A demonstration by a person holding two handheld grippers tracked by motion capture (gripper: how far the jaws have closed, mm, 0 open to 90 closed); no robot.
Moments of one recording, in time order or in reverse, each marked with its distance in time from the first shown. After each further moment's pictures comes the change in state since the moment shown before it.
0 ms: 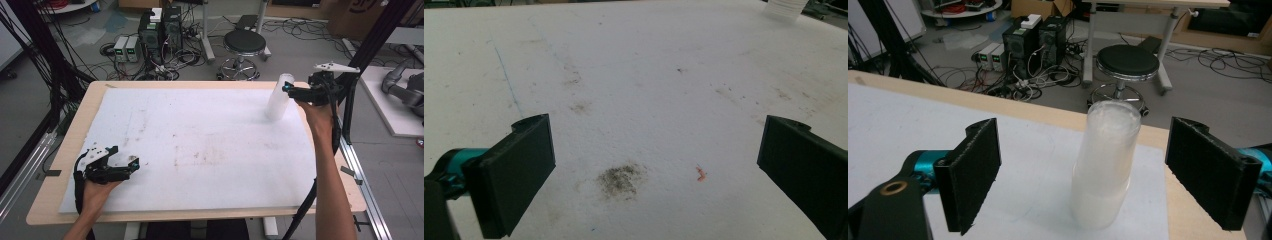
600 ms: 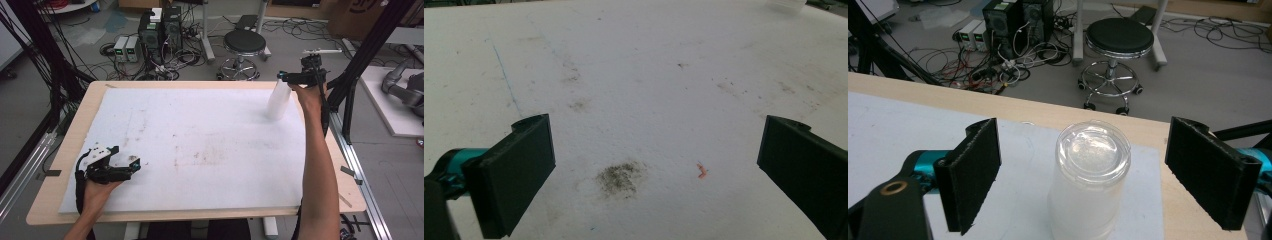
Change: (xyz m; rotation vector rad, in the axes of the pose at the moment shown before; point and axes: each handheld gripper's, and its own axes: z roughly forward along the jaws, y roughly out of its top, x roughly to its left) left arm -0.002 0.001 0.002 0.022 0.007 0.021; right arm -0.023 0.020 0.071 0.114 -0.041 0.034
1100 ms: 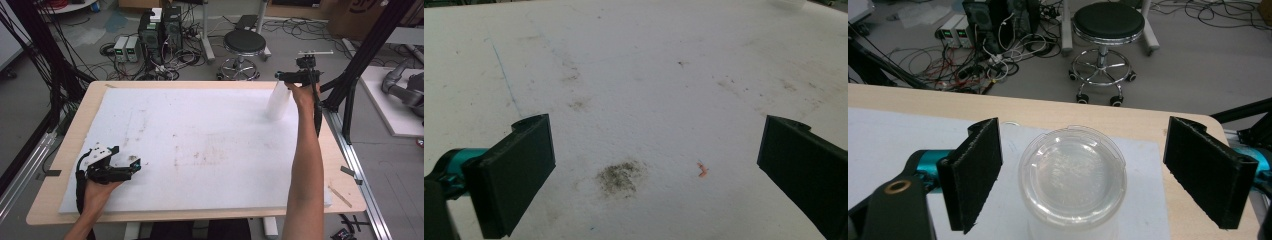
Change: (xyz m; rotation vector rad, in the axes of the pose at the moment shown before) left arm -0.001 0.000 0.001 0.006 0.003 0.009; right arm -0.010 -0.006 0.039 0.035 -0.041 0.062
